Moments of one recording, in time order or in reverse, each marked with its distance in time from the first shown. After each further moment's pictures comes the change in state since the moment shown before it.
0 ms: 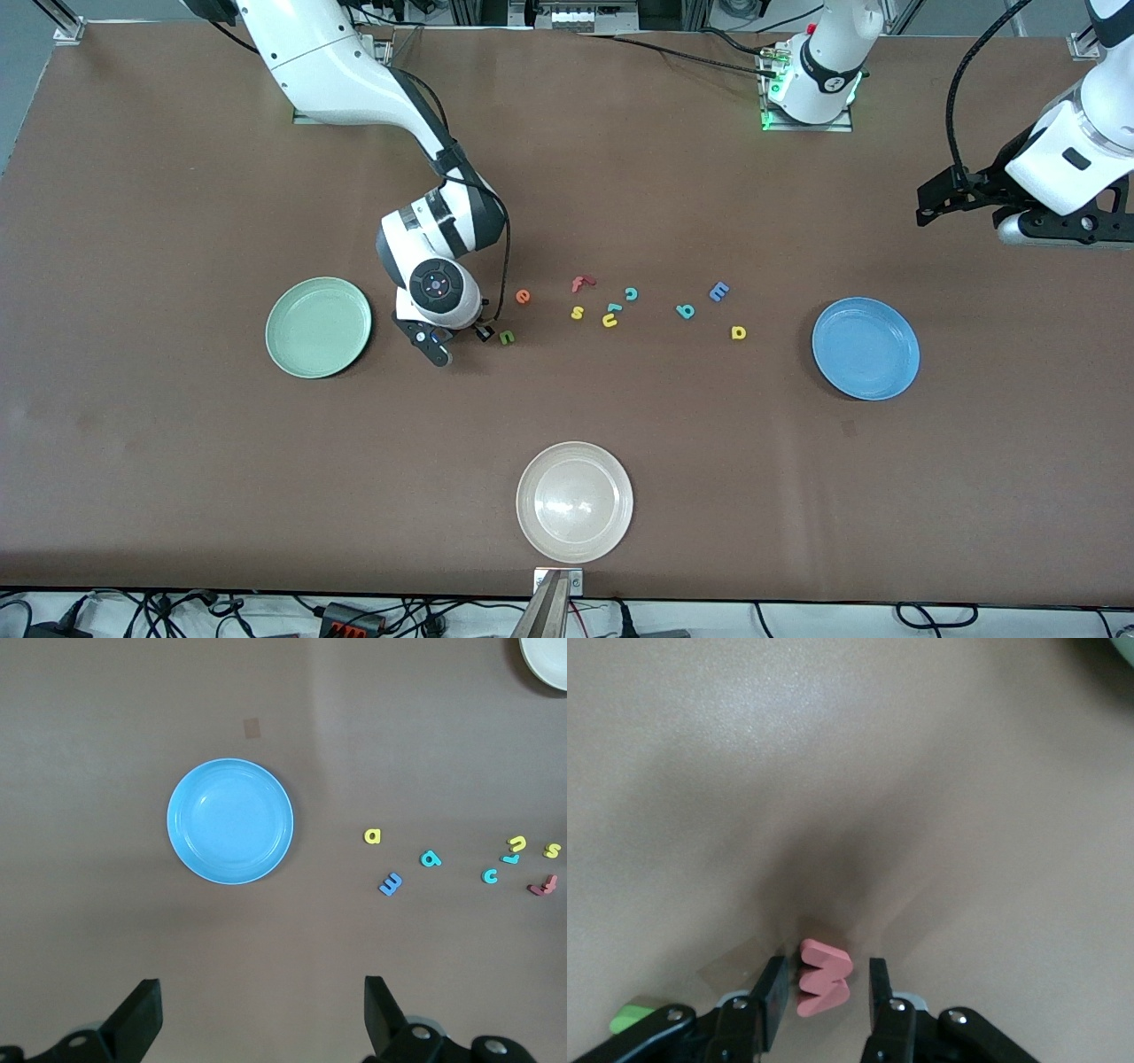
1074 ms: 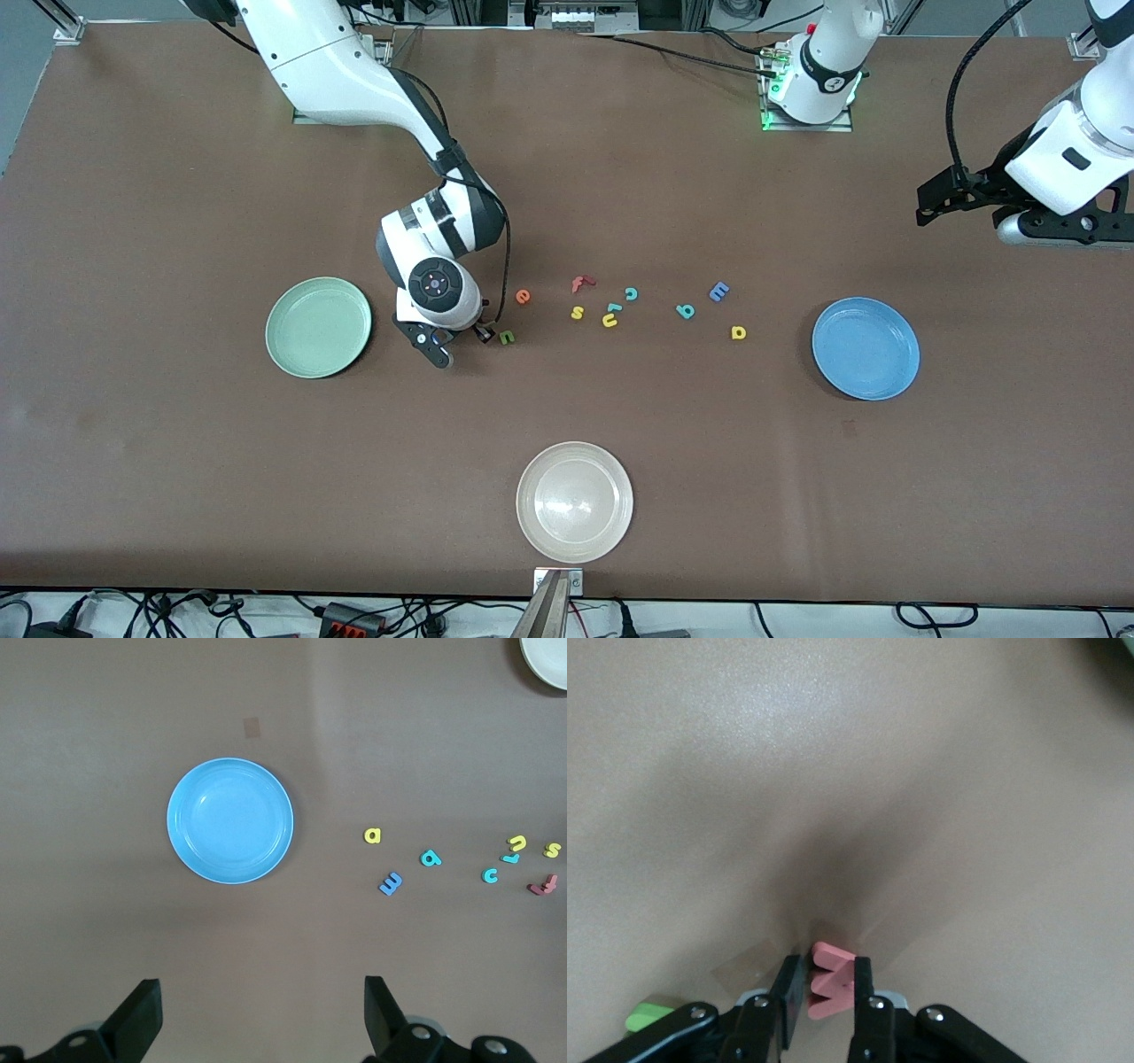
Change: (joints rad) left arm 0.000 0.000 0.000 0.000 0.000 -0.001 0.000; right arm 0.000 0.001 0.000 0.000 0.000 0.017 -0.019
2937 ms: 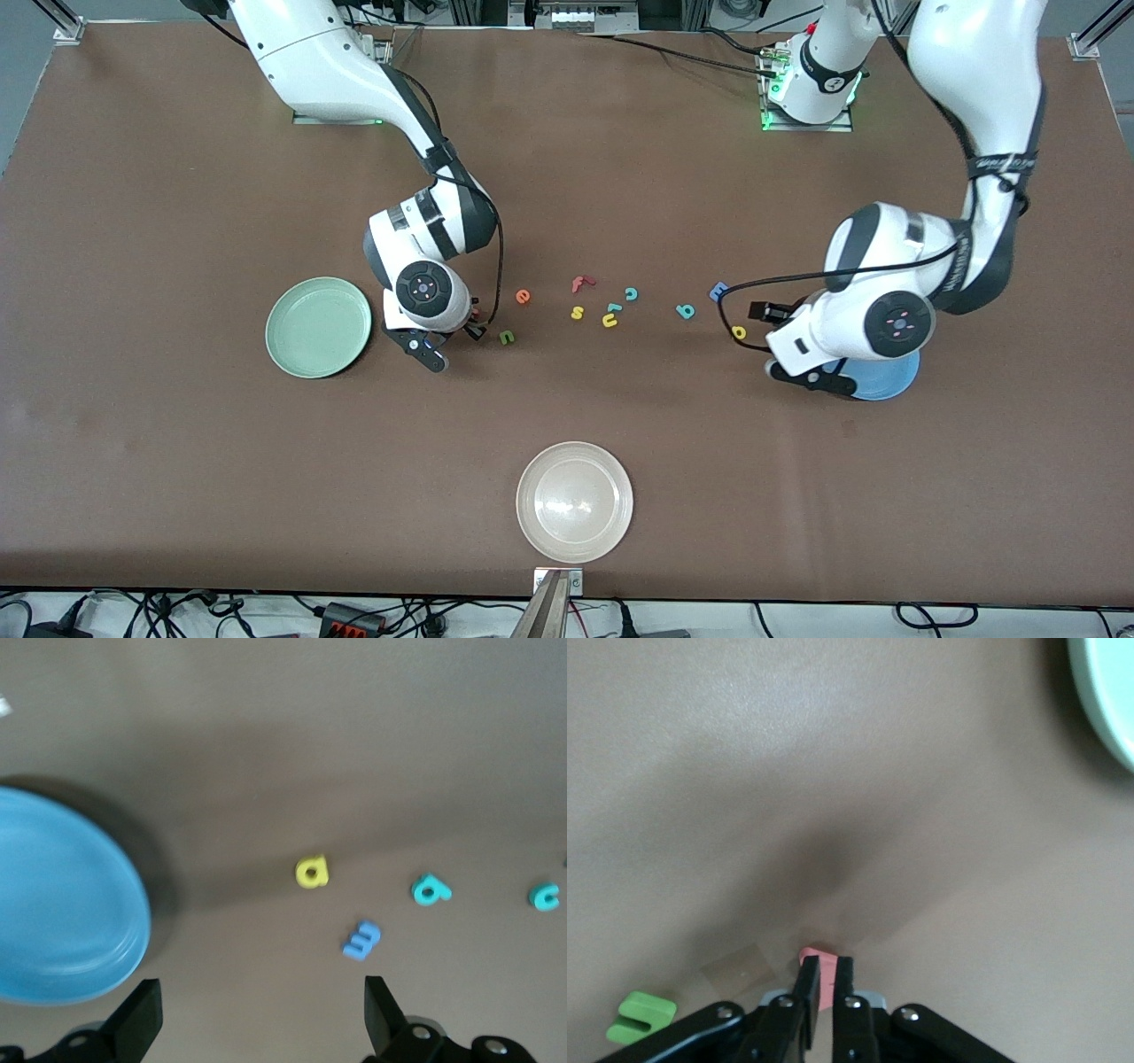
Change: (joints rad) left arm -0.185 0.570 -0.019 0.061 0.003 0.249 -0.001; right arm -0.001 -0.014 -0.021 0.018 0.000 -0.057 -0.114
